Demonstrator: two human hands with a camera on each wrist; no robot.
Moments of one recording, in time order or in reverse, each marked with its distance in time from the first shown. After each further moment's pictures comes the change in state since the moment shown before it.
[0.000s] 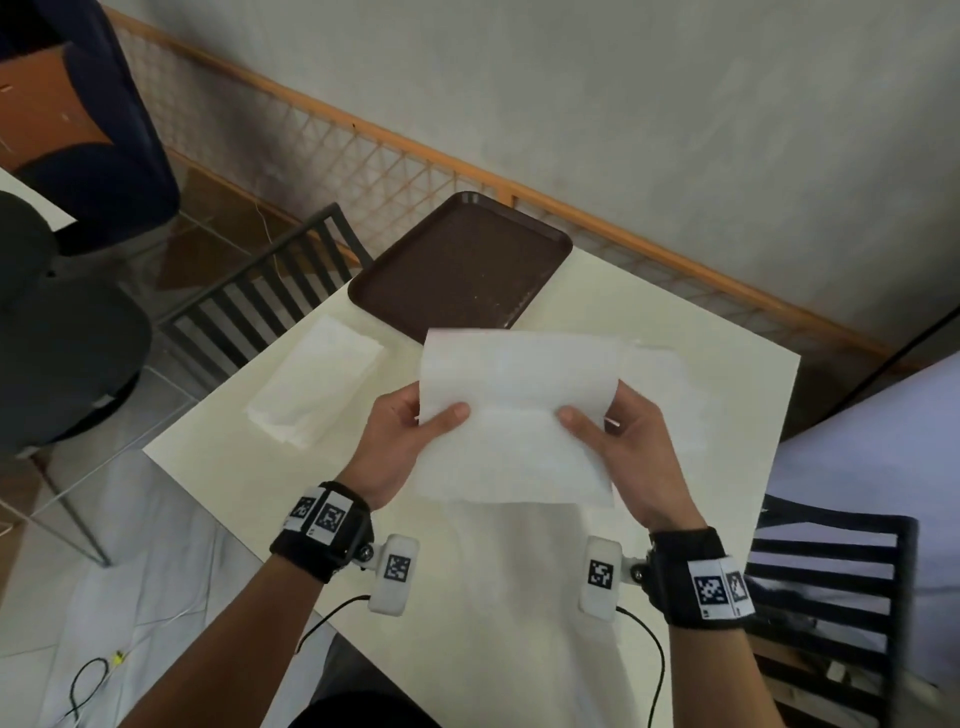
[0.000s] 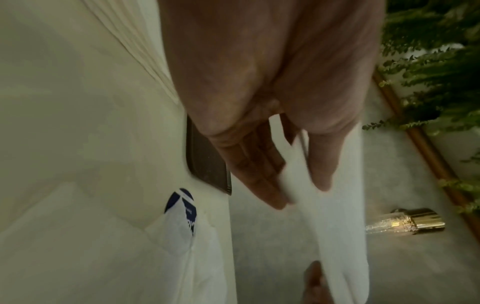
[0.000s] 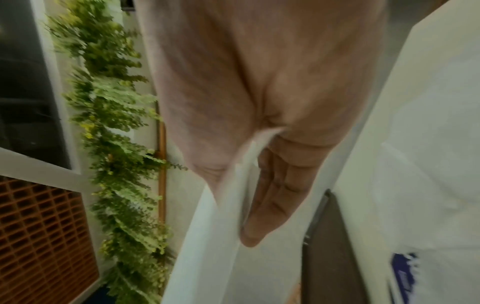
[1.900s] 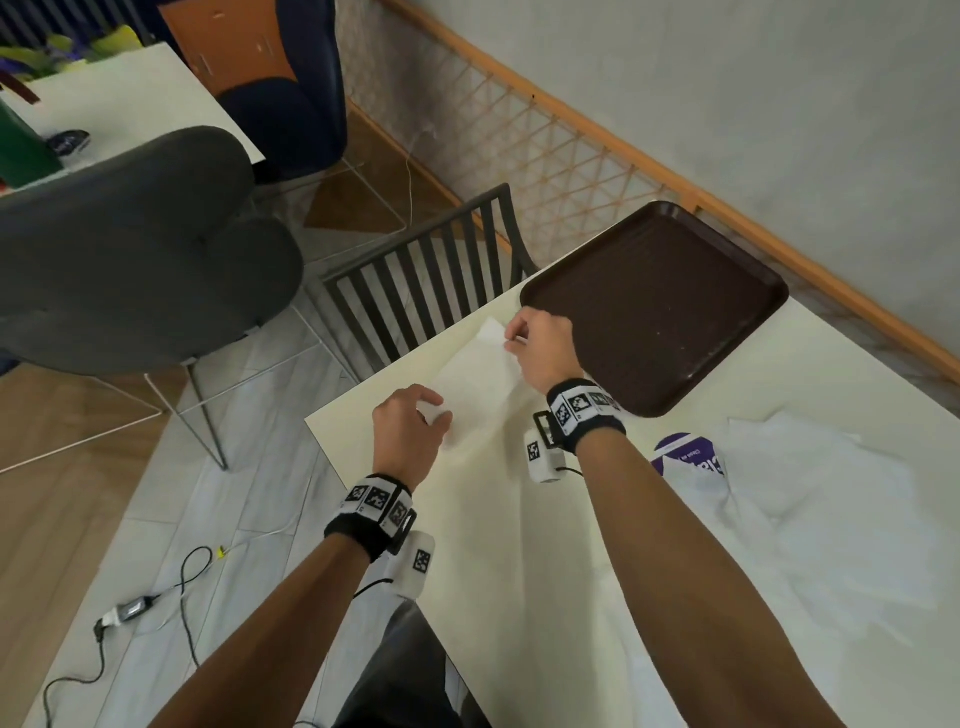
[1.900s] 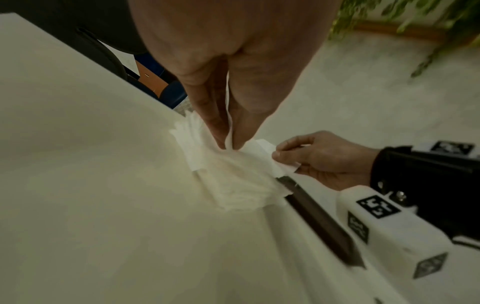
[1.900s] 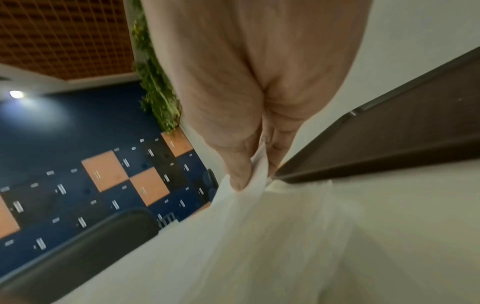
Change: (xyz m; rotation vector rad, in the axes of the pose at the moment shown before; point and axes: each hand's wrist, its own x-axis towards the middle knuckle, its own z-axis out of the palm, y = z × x) left_hand 0.034 -0.027 -0.213 0.845 0.705 -0.082; right_hand 0.239 0.054 0.322 -0.775 -0.320 -0.138
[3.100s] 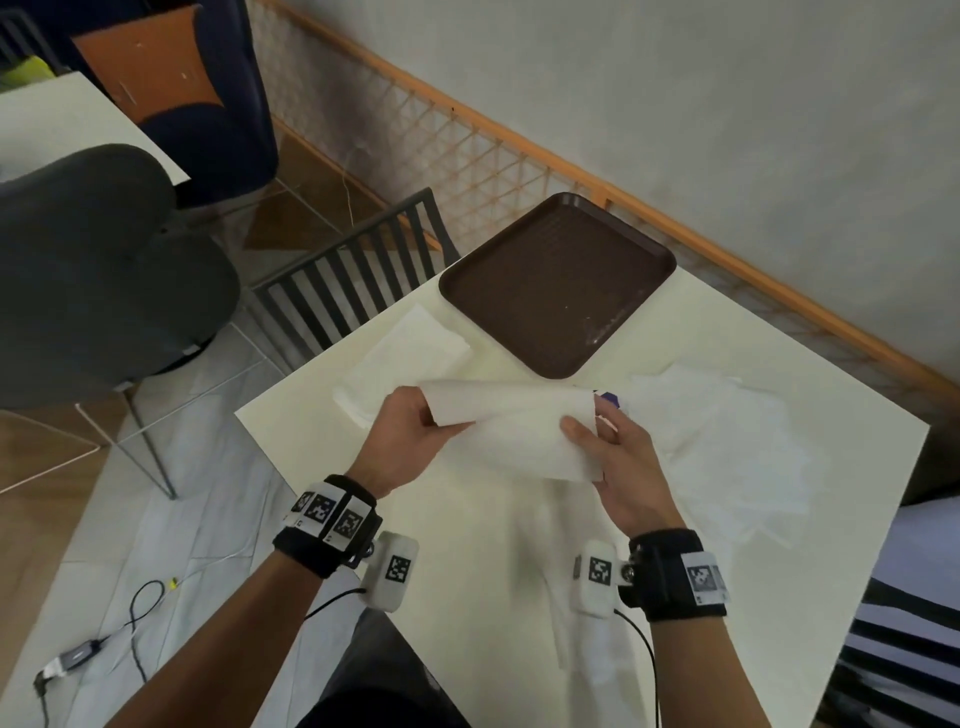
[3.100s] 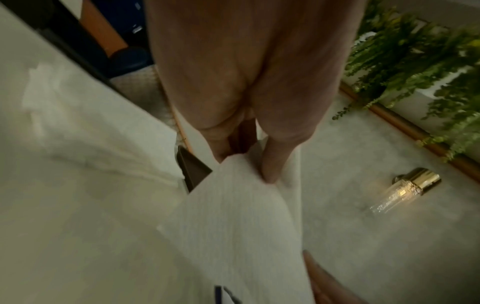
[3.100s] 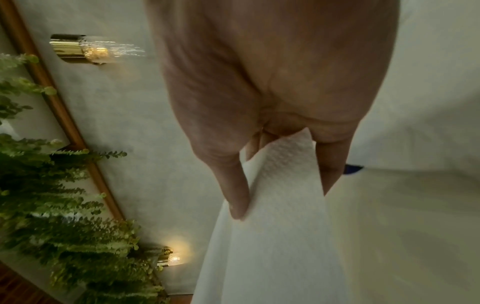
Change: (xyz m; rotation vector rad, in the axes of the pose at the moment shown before) left_hand -0.094 0.095 0.004 -0.410 -0.426 0.301; right_hand -0.249 0.092 -0.116 1.147 0.065 0.347
